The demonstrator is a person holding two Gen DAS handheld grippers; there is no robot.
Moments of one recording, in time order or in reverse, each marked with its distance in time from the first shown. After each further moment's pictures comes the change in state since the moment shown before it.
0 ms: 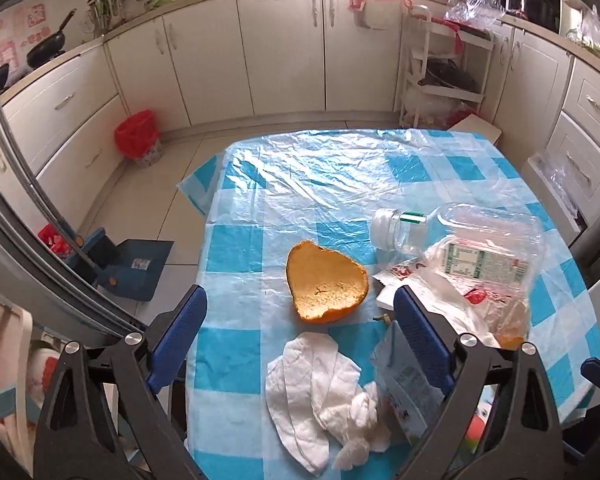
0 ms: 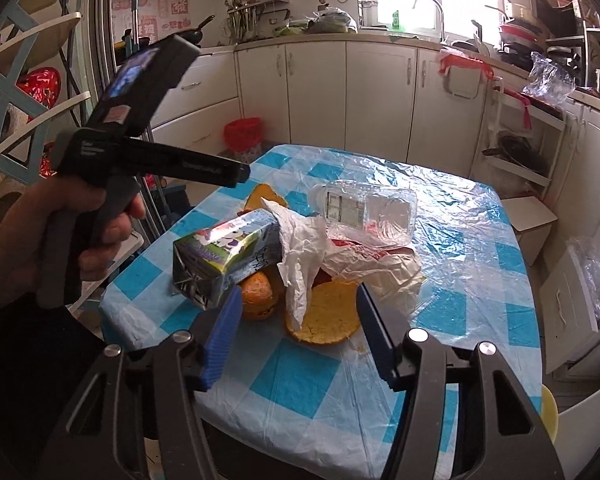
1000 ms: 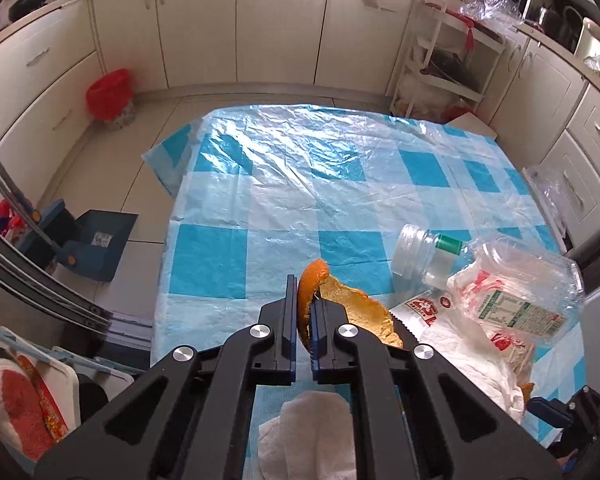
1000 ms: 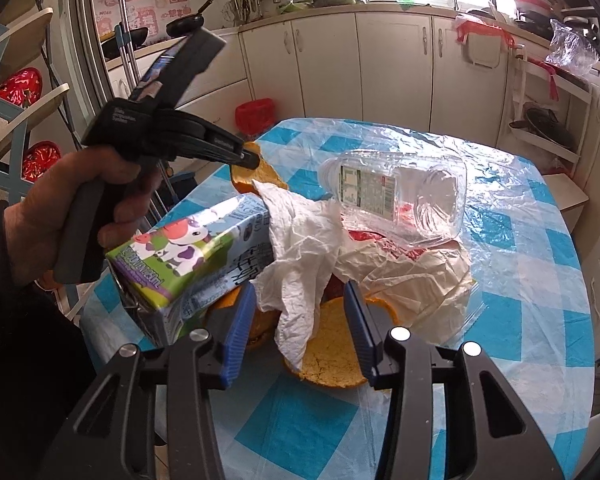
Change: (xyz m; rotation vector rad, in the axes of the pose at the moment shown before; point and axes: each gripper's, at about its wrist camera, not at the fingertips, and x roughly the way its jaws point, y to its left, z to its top) left arm 0.057 0.026 0.023 -0.100 0.074 -0.142; right arm 0.060 -0.015 0.003 0.041 0.070 0.091
